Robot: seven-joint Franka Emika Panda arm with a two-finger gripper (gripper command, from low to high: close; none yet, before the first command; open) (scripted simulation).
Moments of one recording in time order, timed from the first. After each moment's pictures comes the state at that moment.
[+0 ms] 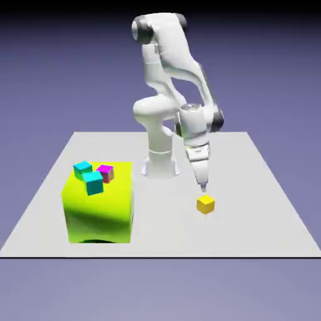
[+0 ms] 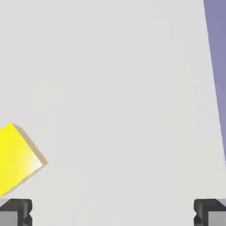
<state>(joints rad) 0.63 -0.17 -0.20 -2.87 0.30 2.88 -0.75</state>
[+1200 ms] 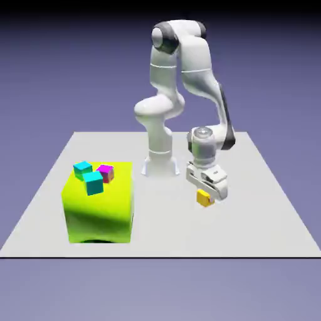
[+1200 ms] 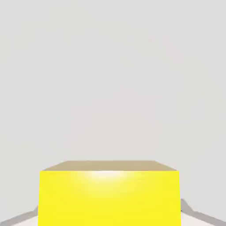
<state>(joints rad) 0.79 0.03 -0.20 -2.87 0.51 2.86 -1.30</state>
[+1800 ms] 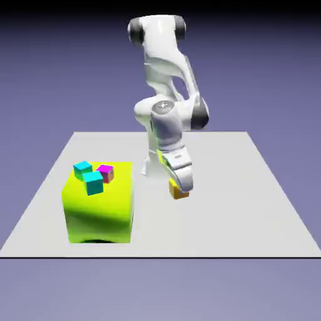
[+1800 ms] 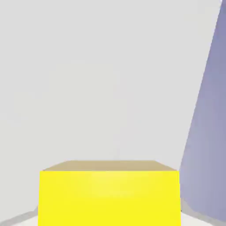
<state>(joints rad) 0.70 -0.11 -0.74 -2.39 0.15 2.29 -1.15</state>
